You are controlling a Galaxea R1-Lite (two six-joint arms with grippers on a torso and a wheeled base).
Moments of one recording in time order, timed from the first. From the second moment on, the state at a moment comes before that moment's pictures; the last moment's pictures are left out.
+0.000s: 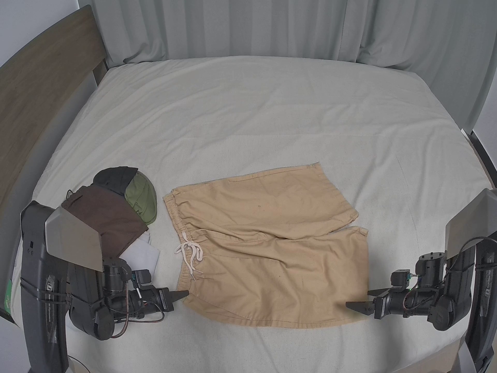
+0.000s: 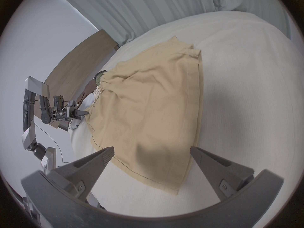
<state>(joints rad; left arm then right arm) -0.17 2.49 -0.33 -1.55 -0.55 -0.40 0.11 2.36 -0.10 -1.54 0.51 0.07</state>
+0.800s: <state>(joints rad) -0.17 2.49 -0.33 -1.55 -0.55 -0.40 0.07 2.45 -0.08 -1.54 0.56 0.07</state>
